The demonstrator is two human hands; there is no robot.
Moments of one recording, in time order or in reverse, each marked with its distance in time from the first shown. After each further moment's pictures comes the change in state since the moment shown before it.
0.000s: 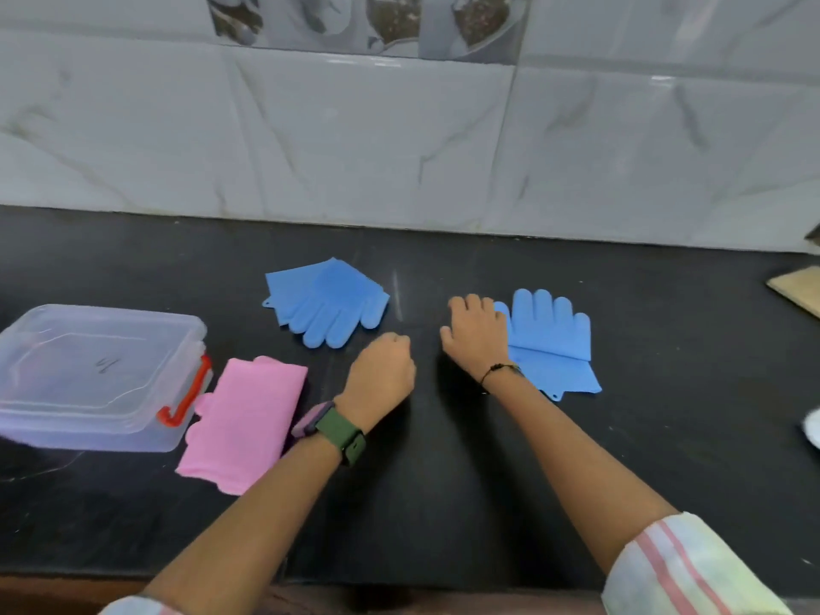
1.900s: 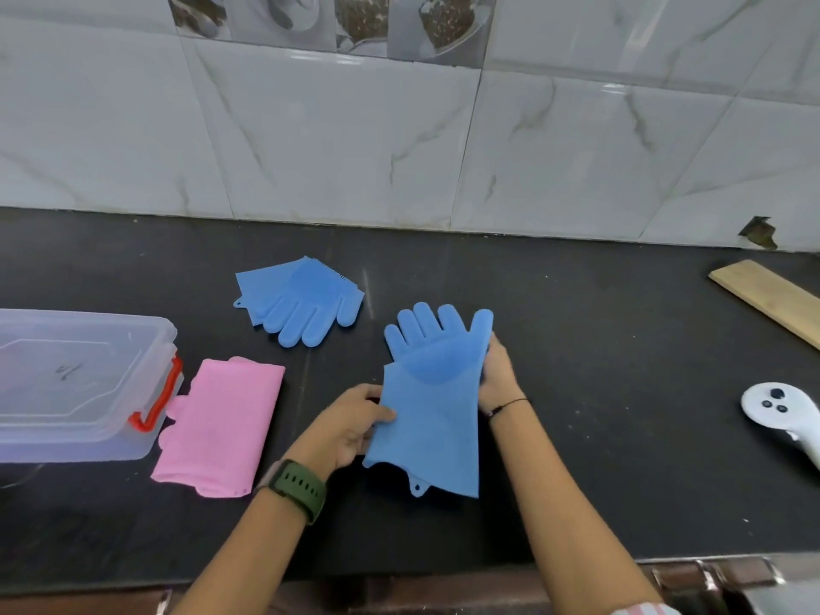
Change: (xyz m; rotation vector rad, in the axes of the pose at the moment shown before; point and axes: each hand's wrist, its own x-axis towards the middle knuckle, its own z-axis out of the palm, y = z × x) left_hand -0.045 -0.006 0.007 -1.247 -0.480 -0.695; right_hand -0.053 0.024 0.000 2.098 -0.157 0.748
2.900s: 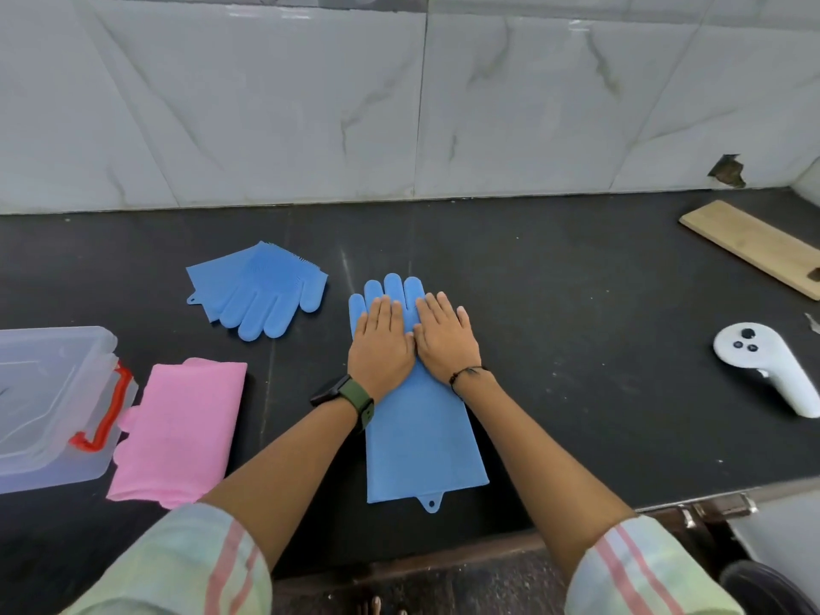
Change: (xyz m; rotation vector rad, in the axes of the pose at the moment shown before) left_hand 0.091 0.014 0.056 1.469 0.440 0.729; right_hand 0.033 0.016 -0.023 -2.034 0.077 -0.573
